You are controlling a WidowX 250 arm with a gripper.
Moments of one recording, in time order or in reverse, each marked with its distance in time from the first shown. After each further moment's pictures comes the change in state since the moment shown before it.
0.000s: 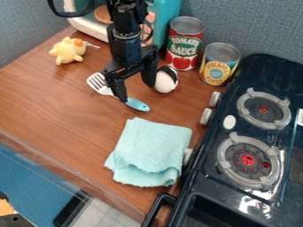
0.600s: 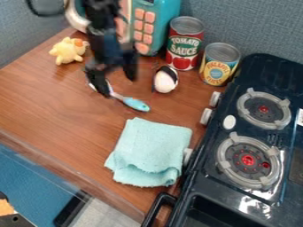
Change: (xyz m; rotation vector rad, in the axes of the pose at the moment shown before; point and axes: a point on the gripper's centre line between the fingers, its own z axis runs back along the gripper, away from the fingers) arm 0.044 0.026 0.012 -0.055 0.022 0.127
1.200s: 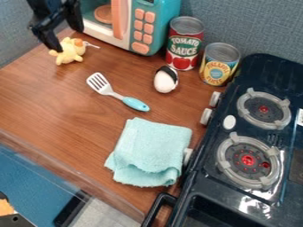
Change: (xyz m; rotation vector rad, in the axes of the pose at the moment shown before) arm 0.102 0.013 0.047 -0.128 -0.116 0.251
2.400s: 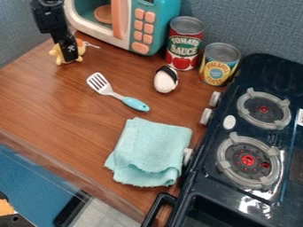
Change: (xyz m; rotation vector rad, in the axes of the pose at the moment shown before) arm 0.029 -0.013 -0.064 0.101 -0.163 1.043
